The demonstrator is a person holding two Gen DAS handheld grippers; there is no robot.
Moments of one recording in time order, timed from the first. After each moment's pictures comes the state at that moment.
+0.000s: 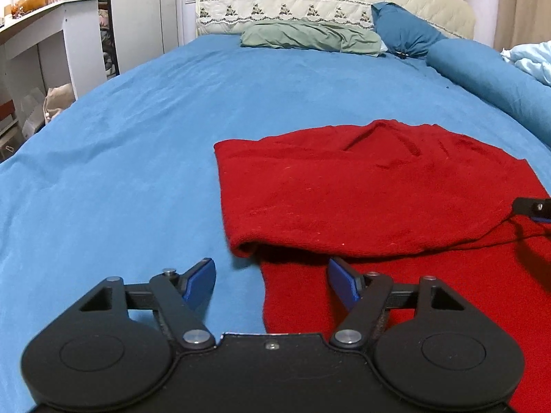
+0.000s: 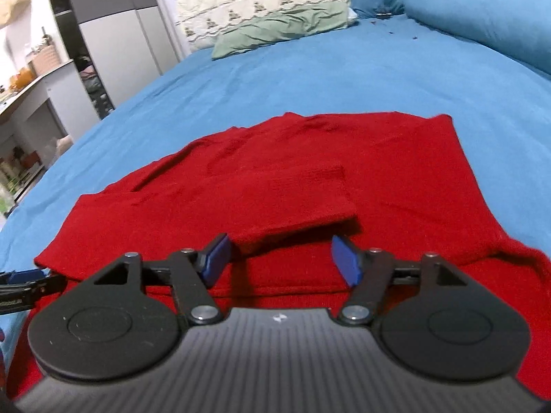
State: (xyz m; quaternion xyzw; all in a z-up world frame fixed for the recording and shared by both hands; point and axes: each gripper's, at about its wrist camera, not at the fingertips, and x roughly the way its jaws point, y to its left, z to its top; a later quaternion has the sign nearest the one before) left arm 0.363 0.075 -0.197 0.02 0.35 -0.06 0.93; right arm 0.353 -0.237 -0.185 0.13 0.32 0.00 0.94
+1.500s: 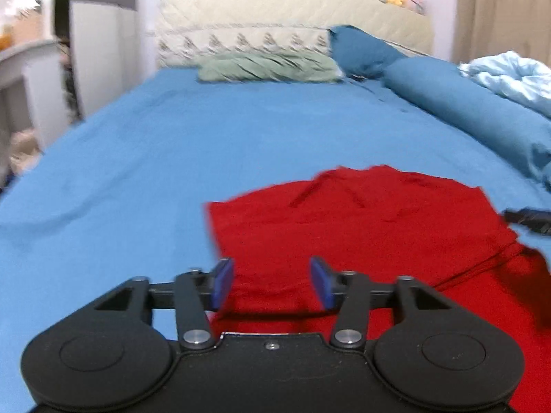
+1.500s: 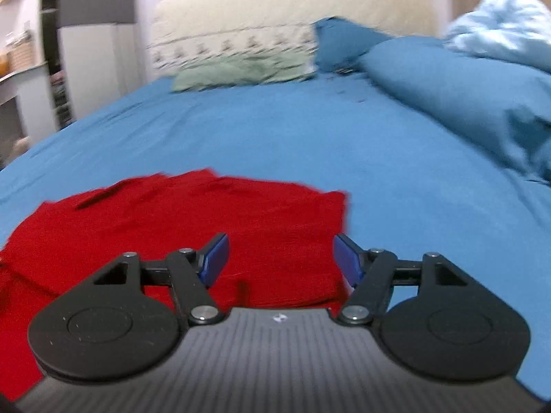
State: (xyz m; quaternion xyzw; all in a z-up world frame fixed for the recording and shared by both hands) left arm 0.383 0.045 -0.150 0.02 0.32 -0.14 0.94; right arm 0.336 -0.294 -0.159 0.04 0.26 -0.07 0.96
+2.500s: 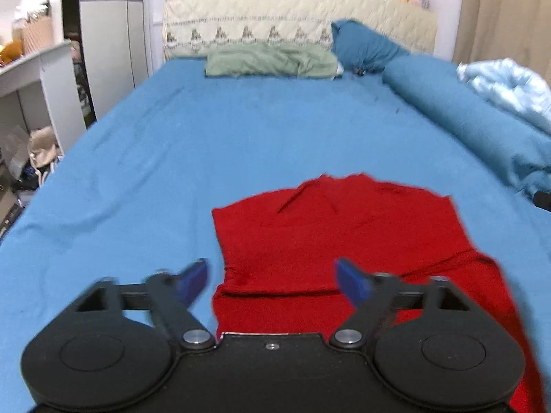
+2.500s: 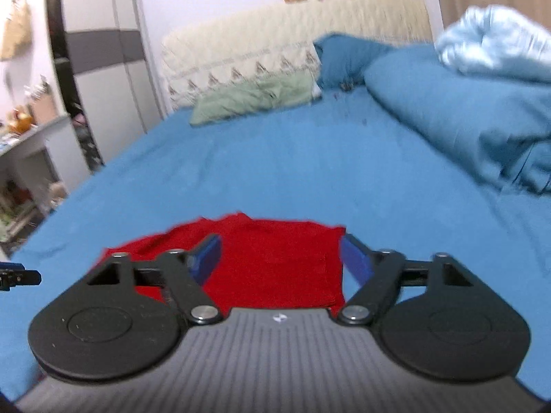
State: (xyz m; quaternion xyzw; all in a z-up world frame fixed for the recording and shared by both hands) left arm 0.311 0.047 -0.049 0.02 0.34 -0.12 0.93; right arm 0.244 -0.308 -0.033 0.10 0.23 -0.05 0.97
